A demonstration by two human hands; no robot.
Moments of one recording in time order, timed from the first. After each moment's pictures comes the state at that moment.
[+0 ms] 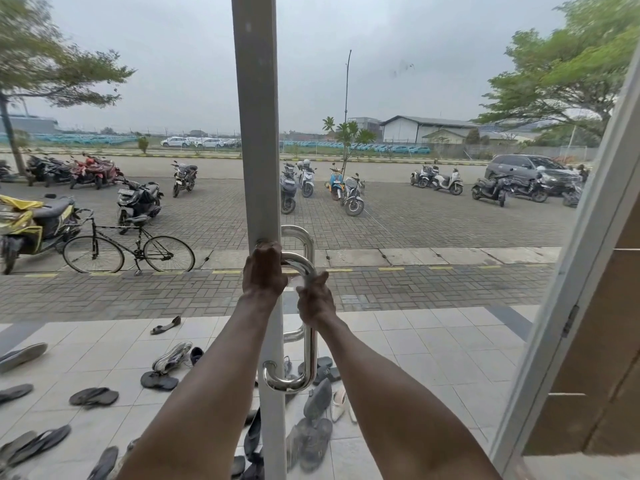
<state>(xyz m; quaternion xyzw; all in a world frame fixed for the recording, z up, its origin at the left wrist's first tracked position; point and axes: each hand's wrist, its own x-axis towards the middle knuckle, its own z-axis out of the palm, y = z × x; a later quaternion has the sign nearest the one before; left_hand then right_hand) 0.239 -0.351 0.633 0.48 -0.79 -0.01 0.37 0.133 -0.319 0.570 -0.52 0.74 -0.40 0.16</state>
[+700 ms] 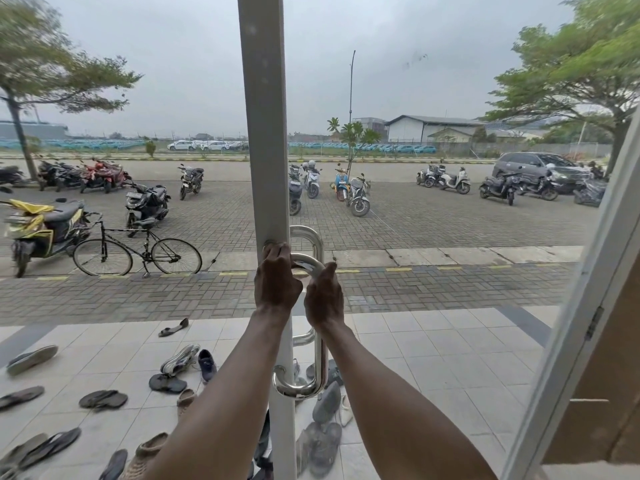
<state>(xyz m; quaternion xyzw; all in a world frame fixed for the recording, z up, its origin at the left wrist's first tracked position) 0.231 -0.357 0.611 0.45 -0.77 -0.01 0.44 0.142 -0.334 0.564 -0.49 0.69 -0.53 0.00</state>
